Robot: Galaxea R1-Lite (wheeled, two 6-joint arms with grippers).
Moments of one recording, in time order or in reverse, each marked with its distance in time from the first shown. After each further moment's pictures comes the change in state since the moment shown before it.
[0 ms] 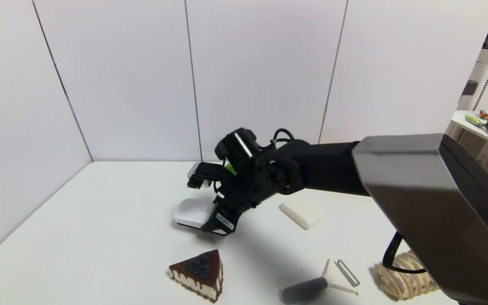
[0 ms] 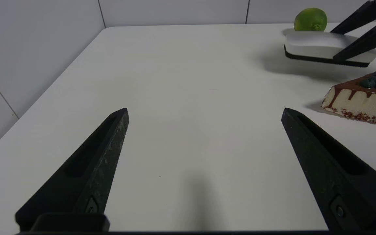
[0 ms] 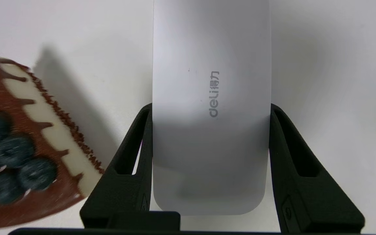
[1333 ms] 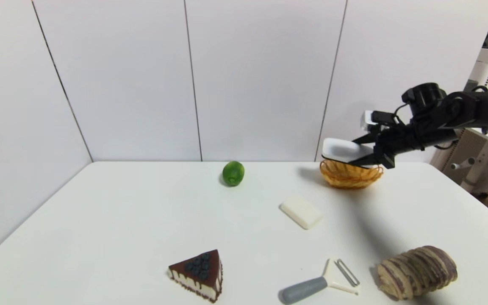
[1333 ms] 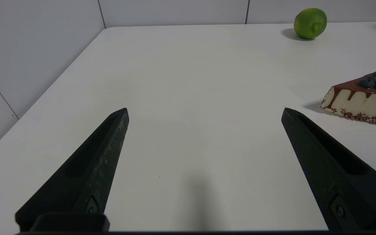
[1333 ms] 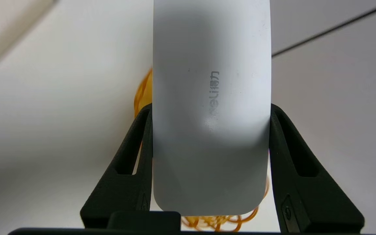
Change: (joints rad) left arm 0.000 0.000 0.000 0.000 0.000 0.000; right arm -0.847 -0.136 0.076 0.112 0.337 -0.757
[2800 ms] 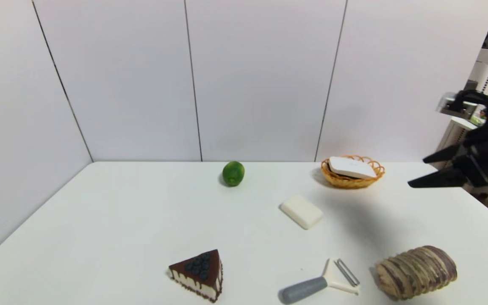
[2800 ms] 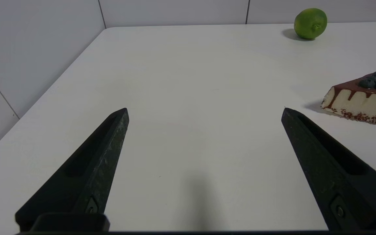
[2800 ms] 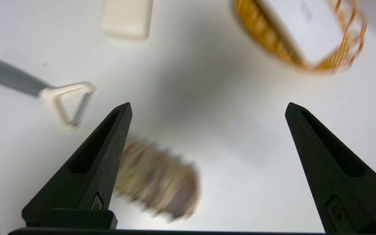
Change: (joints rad) left arm 0.000 0.000 0.000 0.000 0.000 0.000; right arm -0.054 -0.599 0.448 0.222 -0.147 0.542
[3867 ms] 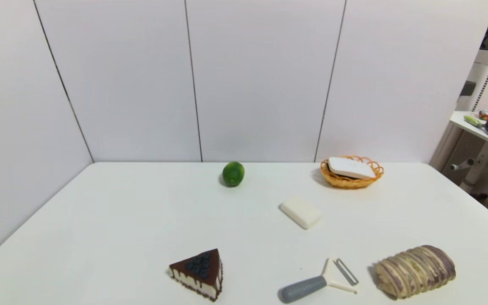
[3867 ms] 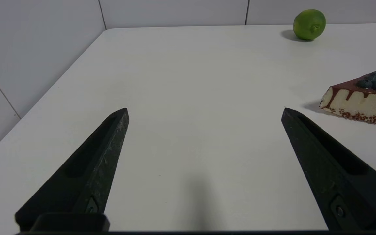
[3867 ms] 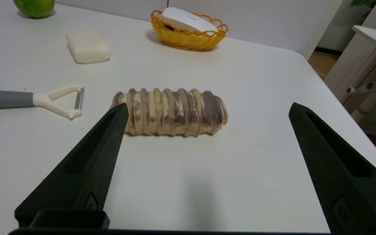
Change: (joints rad) left arm 0.000 0.000 0.000 0.000 0.000 0.000; right arm 0.113 -1.503 1.406 -0.824 -0.426 0.525
